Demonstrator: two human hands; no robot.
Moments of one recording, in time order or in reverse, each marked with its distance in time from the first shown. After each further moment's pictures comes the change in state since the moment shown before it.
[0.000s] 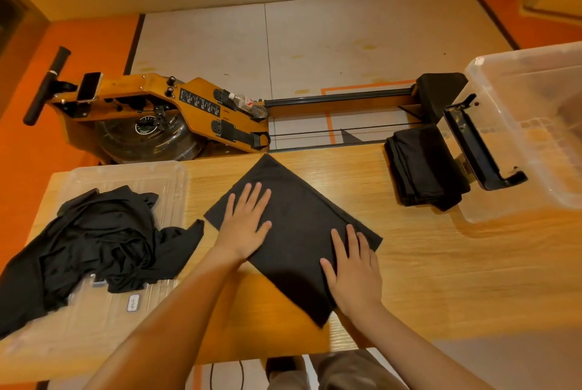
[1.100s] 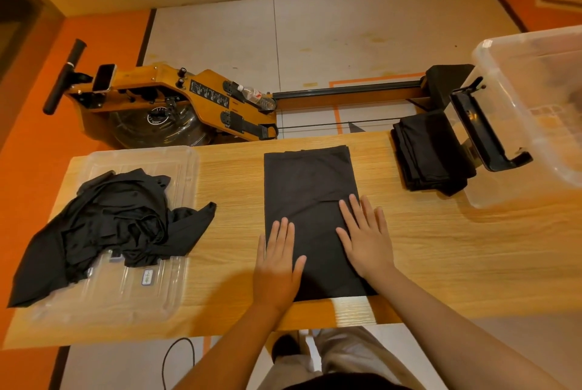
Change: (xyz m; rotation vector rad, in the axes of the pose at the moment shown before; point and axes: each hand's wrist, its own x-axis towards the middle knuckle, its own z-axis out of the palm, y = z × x) left_hand -0.094 0.072 0.078 -0.076 0.246 -0.046; right_hand 0.028 0.028 0.002 -0.020 0.012 -0.187
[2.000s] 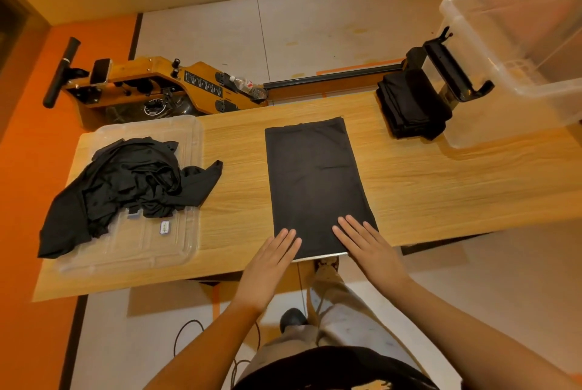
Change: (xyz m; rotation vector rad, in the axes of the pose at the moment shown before) left_hand -0.112 -0.039 -0.003 0.201 -0.154 0.378; right_hand -0.146 -0.009 0.030 -0.113 -0.010 -0.334
